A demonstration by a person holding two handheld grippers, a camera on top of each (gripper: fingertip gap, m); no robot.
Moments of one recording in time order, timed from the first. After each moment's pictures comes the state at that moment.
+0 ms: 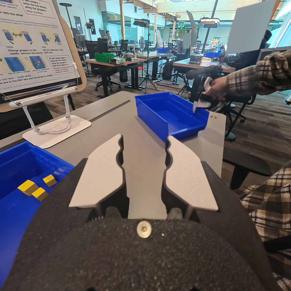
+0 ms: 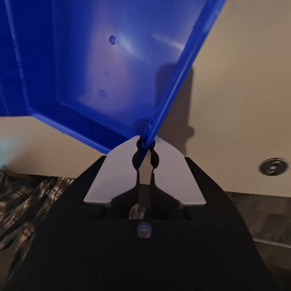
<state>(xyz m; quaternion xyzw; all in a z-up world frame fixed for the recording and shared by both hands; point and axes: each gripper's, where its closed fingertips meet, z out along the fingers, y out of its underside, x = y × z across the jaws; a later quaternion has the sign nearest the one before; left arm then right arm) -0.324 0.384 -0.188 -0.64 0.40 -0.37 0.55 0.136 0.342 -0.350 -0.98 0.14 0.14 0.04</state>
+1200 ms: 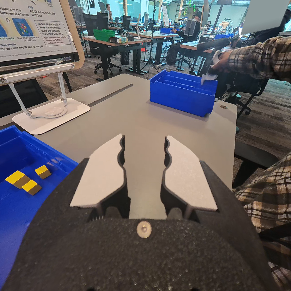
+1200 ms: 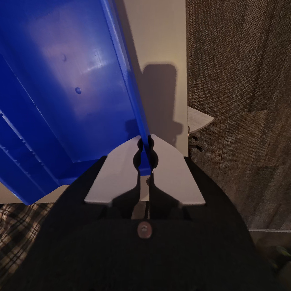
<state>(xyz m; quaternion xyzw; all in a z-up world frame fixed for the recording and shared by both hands) -0.305 0.411 -0.224 -0.67 0.40 -0.36 0.51 0.326 0.379 -0.352 -0.99 0.13 0.06 0.04</state>
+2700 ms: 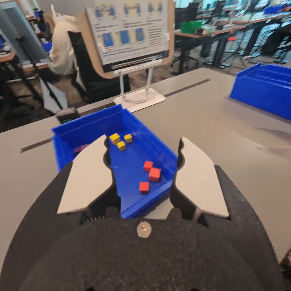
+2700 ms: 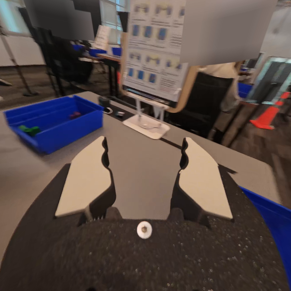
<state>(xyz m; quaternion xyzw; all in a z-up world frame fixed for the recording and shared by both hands) -0.422 0.450 -0.207 -0.75 0.26 -0.16 0.58 0.015 0.416 -0.141 -0.72 -0.22 0.12 0.65</state>
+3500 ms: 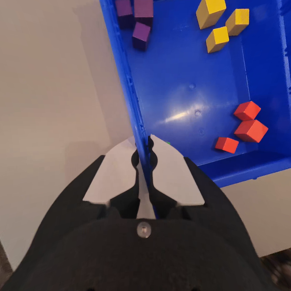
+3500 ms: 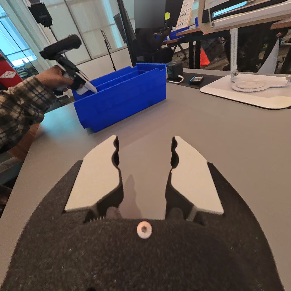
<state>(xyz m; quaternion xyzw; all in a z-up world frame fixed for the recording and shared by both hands) -0.549 0.524 -0.355 -0.96 0.15 -0.07 0.23 -0.121 0.480 -0.322 -0.70 -0.29 0.39 0.53</state>
